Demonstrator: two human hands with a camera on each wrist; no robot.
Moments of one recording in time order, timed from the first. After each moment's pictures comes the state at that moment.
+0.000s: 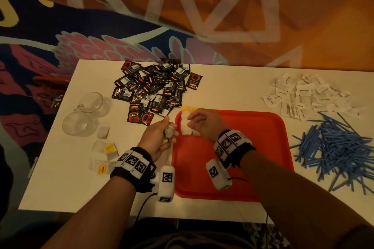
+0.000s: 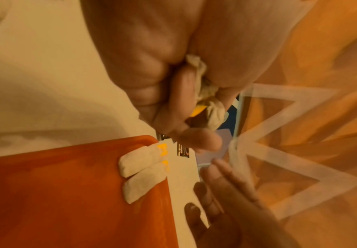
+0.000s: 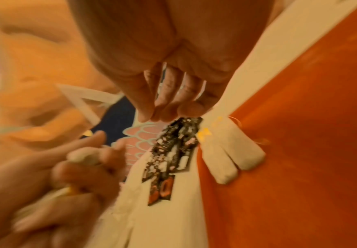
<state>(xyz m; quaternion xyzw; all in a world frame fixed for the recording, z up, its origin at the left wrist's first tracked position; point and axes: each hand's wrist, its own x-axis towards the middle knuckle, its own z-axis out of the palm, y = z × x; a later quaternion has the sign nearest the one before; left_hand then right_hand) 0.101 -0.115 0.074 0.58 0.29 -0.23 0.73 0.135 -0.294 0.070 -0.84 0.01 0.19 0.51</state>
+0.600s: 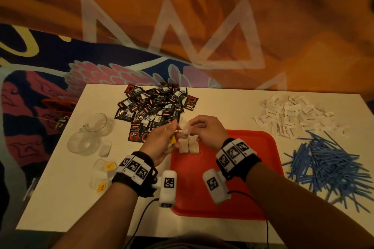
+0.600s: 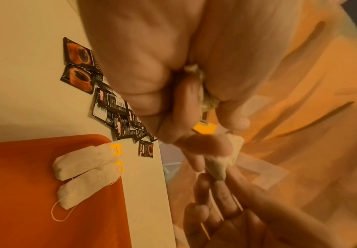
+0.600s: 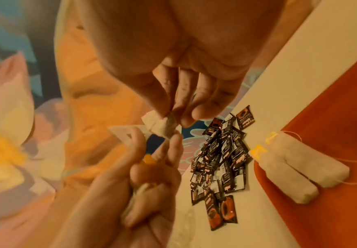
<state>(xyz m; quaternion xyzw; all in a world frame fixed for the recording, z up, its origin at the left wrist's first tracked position) 0.113 -0.133 0.130 0.58 0.18 -0.22 0.76 0.137 -0.299 0.138 -0.79 0.05 0.18 0.58</state>
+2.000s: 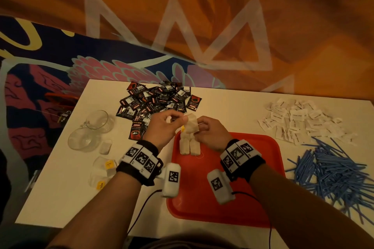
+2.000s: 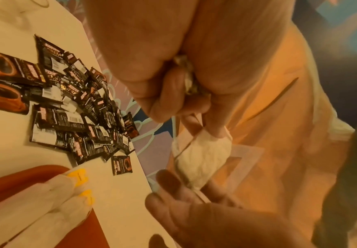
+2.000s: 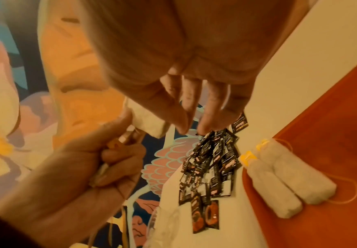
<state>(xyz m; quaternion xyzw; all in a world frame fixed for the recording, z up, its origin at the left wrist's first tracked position) 0.146 -0.135 0.131 0.76 0.09 -0.05 0.64 0.156 -0.310 0.114 -0.80 0.01 0.23 0.56</state>
